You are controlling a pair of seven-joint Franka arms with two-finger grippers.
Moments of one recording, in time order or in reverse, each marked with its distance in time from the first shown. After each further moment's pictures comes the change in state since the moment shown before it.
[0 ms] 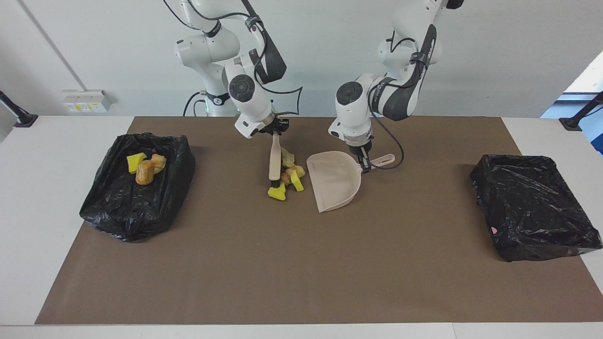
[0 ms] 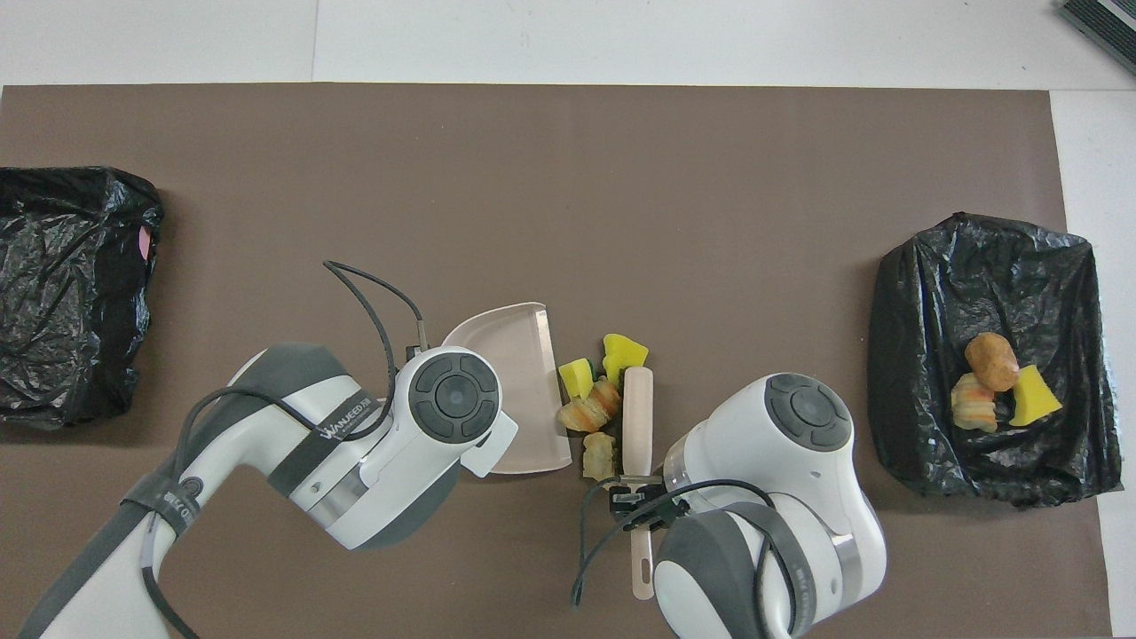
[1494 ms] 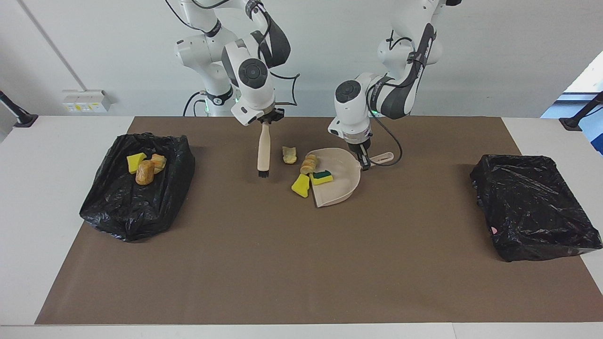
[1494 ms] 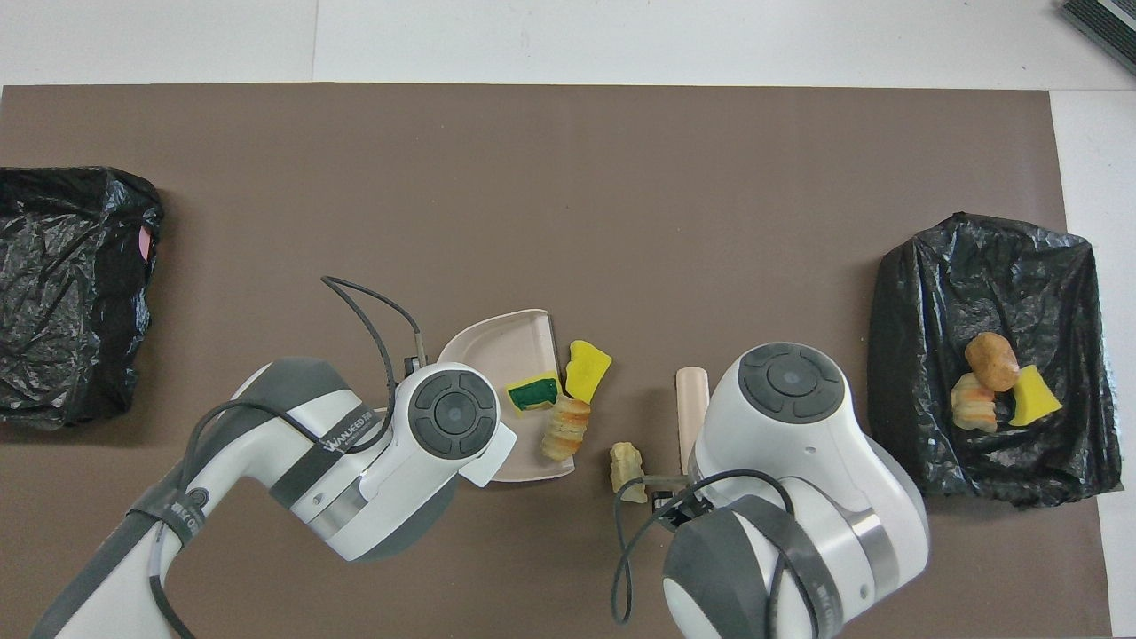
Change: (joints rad) left arm 0.002 -0.016 -0.002 -0.052 0.000 0.038 -0.035; right arm -0.008 -0.012 -0.013 0.127 -0.298 -0.308 0.150
